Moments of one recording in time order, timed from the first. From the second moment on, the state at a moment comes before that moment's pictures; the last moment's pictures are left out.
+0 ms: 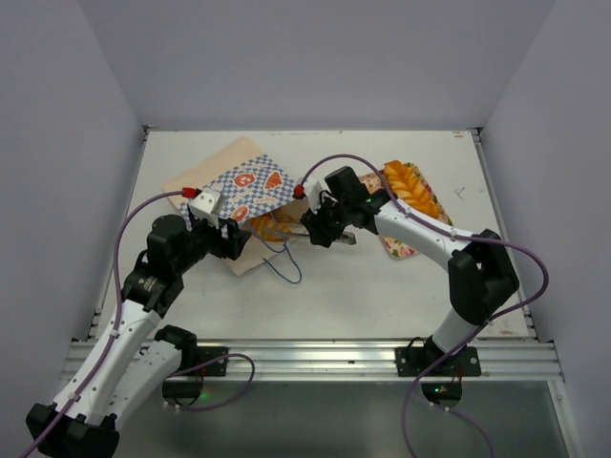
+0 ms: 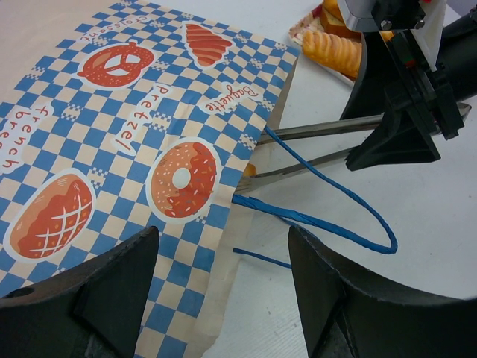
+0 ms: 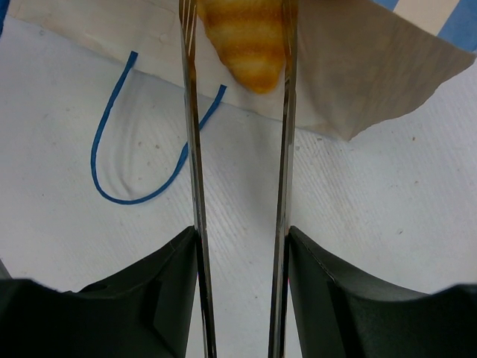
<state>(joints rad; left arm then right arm) -0.33 0.69 0.66 -0.28 0.22 -0.07 0.66 1.68 1.26 -0.48 -0.31 -0.28</state>
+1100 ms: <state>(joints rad) -0.33 0.69 0.64 -0.28 0.22 -0.06 0.66 1.64 1.19 -0.48 -0.30 -0.29</state>
